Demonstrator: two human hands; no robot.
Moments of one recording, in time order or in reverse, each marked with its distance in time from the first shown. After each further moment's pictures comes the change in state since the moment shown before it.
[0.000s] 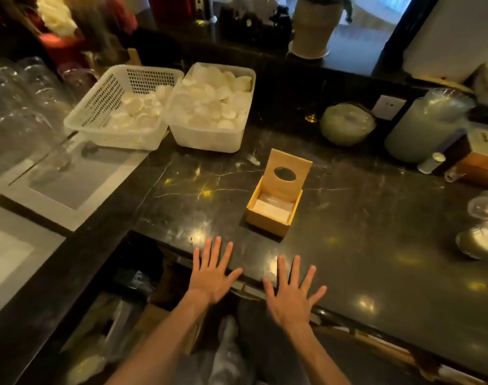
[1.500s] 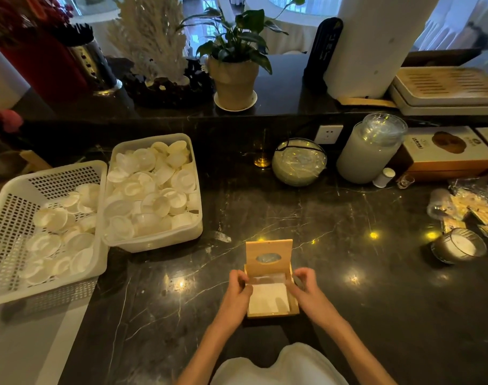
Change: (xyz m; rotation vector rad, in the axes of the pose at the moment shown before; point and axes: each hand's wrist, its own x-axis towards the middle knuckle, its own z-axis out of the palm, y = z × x) left_hand 0.178 0.055 -0.141 -1.027 -0.410 0.070; right_hand 0.143 -0.037 -0.157 1.023 -0.132 0.157
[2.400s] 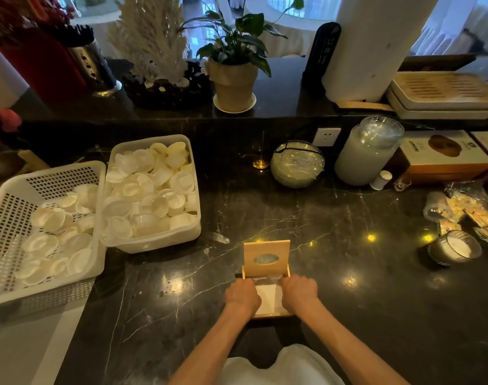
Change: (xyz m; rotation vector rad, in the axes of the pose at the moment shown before) left_hand 0.037 0.014 0.026 1.071 -0.005 -0.207; right_hand 0.042 -0.011 0.027 -1.375 0.004 0.107
